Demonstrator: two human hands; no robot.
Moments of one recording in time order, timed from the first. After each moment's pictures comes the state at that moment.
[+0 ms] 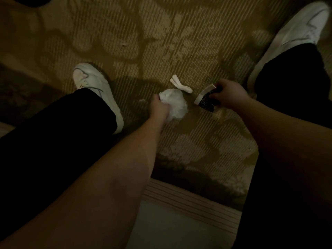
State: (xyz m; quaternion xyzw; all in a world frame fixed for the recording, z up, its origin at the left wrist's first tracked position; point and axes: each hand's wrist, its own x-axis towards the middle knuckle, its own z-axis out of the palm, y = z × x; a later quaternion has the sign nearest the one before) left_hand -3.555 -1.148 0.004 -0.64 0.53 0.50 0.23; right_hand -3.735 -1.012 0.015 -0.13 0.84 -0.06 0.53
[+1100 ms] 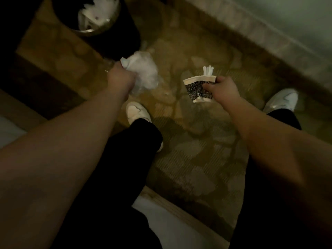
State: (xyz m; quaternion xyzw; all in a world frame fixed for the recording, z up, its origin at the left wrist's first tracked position) left_hand -3.529 -1.401 0.218 -0.65 0.61 0.46 -0.02; right_hand -3.731 -1.195 0.158 -0.12 0.86 -0.28 0.41
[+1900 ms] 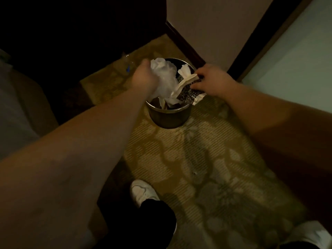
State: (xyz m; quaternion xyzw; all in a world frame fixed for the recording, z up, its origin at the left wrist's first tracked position) left_hand -3.531 -1.673 0.241 -0.64 0.69 0.32 -0.12; right_hand -3.732 -1.595 0.260 -0.62 0.74 -0.05 0.26
